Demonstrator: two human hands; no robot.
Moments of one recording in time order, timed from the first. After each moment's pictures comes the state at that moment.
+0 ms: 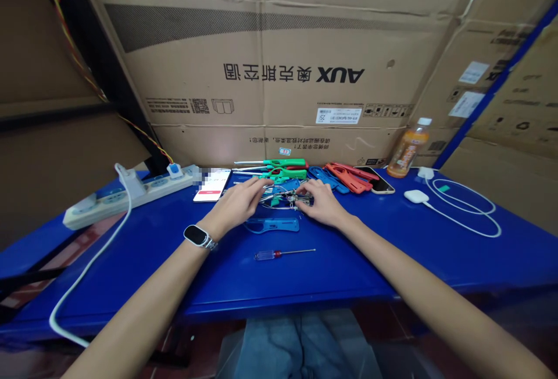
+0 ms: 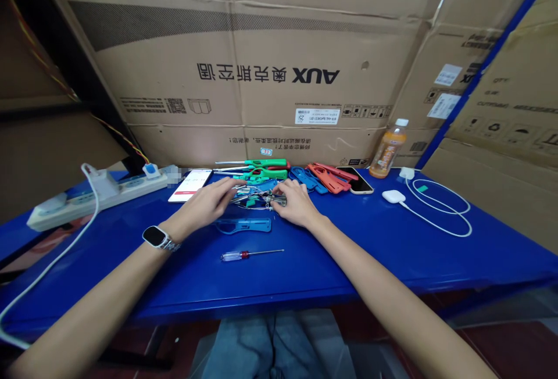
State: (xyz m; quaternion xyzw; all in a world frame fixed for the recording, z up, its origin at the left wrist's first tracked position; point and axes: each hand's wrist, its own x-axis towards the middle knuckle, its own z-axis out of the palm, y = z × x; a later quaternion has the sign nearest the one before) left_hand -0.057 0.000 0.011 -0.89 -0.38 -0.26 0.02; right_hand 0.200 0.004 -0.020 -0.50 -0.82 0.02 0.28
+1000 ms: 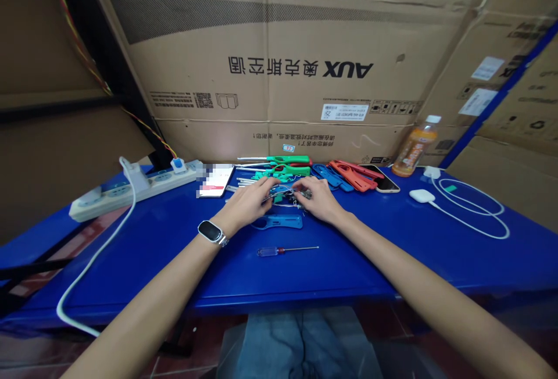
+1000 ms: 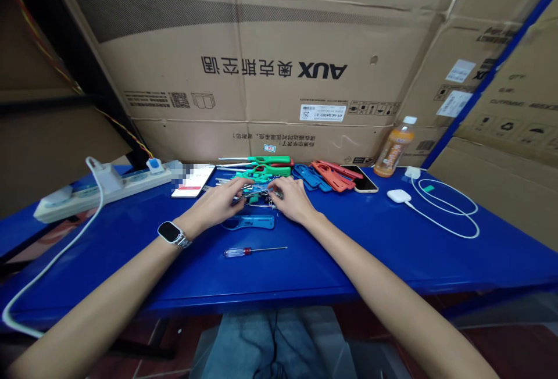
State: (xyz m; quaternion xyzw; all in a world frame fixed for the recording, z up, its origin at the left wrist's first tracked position) left_hand -0.044 -0.005 0.006 -0.89 -0.42 -0.20 0.03; right_hand 0.183 0.011 -0.020 -0.46 -0.82 0.06 0.33
